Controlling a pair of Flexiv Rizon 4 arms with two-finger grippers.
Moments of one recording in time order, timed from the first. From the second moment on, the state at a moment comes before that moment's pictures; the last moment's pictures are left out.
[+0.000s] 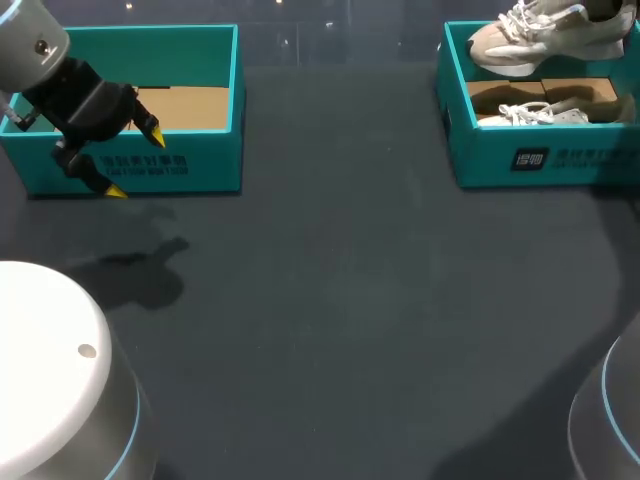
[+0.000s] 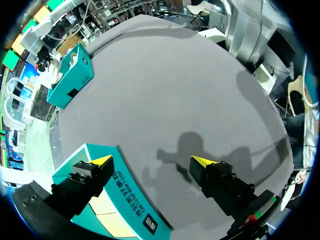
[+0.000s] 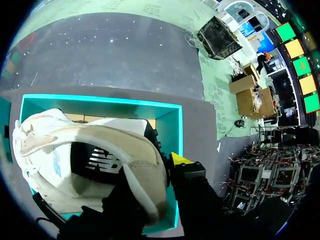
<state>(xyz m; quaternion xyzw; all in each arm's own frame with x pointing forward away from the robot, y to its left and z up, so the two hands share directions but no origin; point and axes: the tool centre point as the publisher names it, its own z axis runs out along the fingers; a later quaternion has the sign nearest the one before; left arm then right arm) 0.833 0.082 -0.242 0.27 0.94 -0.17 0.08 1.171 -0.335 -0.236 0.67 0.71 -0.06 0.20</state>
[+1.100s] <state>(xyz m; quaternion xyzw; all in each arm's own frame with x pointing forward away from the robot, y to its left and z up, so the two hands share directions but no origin) 0.833 0.082 -0.242 0.27 0.94 -0.17 0.08 1.178 -0.350 -0.293 0.69 0.70 -0.06 0.16</state>
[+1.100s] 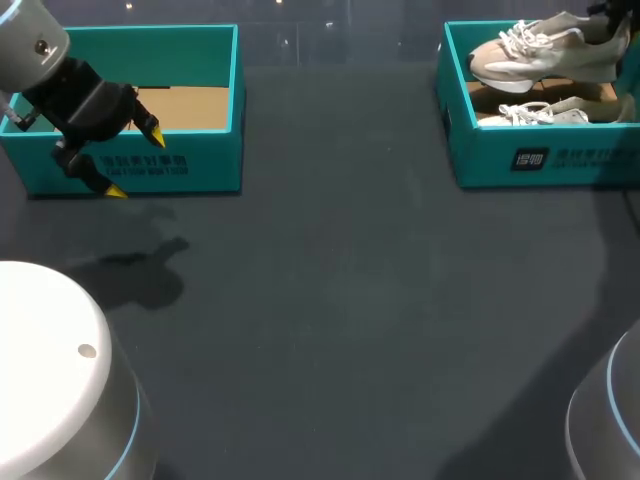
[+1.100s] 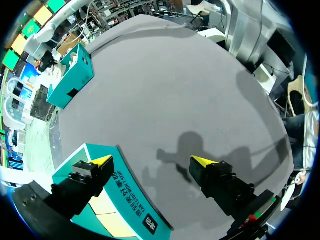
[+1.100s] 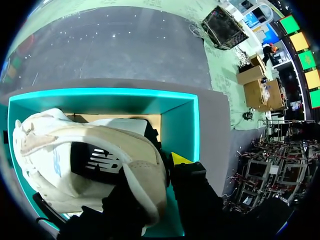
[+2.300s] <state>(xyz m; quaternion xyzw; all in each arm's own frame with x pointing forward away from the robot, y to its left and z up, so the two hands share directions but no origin) 0.833 0.082 -0.242 0.27 0.94 -0.17 0.08 1.177 -0.355 -0.336 0.73 0.66 -0.07 0.14</state>
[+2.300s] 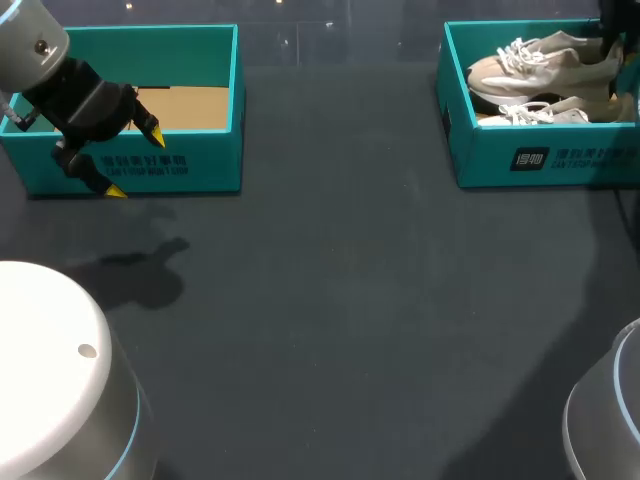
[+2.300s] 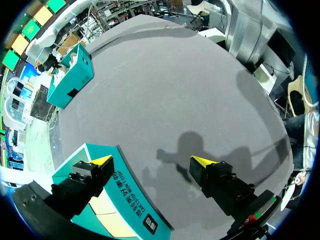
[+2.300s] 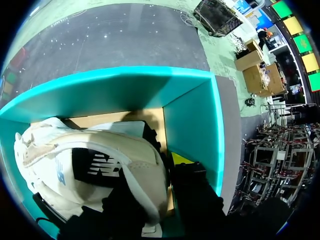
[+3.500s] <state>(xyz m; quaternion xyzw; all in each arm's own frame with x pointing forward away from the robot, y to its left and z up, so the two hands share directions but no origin) 0.833 0.082 -0.242 0.27 0.94 -0.17 0.08 1.177 -0.346 -0.369 0.73 0.67 -0.07 0.12</state>
